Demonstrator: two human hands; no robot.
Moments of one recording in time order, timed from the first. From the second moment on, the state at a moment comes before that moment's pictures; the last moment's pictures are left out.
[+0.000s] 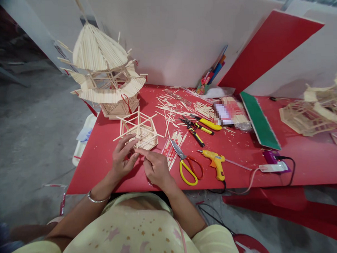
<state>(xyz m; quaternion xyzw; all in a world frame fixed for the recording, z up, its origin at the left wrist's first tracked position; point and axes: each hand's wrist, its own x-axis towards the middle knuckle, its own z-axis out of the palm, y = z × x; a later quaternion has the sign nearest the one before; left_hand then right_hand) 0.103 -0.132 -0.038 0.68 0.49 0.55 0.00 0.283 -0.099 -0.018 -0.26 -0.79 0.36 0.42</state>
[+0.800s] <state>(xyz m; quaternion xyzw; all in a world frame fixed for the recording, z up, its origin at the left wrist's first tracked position) 0.103 -0.131 -0.039 0.68 0.49 0.55 0.00 0.282 -0.100 -0.018 -0.27 -0.79 0.36 0.42</state>
